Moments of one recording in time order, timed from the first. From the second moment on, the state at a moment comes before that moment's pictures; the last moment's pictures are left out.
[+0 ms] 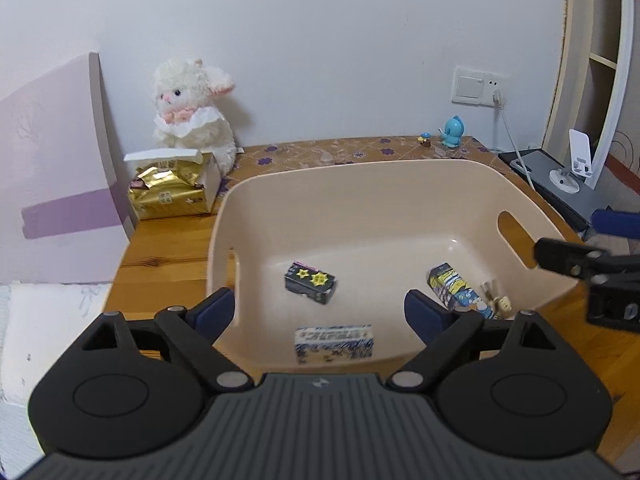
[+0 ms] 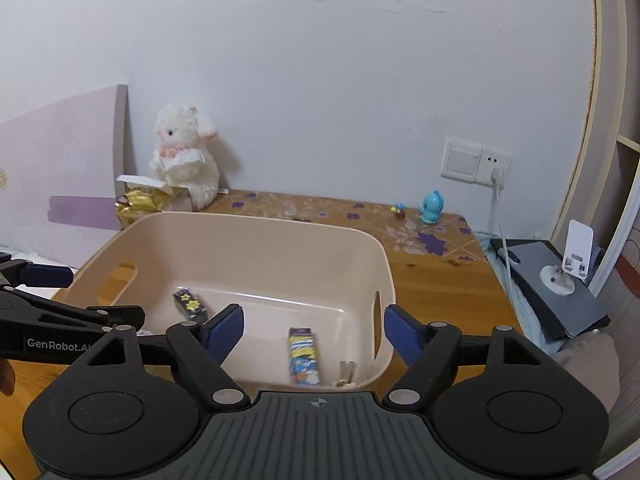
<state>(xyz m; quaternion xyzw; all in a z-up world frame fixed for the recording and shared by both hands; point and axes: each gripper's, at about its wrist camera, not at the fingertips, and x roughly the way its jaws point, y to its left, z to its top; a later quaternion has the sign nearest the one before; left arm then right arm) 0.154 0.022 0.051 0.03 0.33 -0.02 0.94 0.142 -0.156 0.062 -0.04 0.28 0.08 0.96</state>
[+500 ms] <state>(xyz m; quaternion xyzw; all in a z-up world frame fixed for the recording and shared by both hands) 0.114 0.045 0.014 0.05 0.37 -0.01 0.93 0.108 -0.161 0.021 -0.03 0.34 0.11 0.93</state>
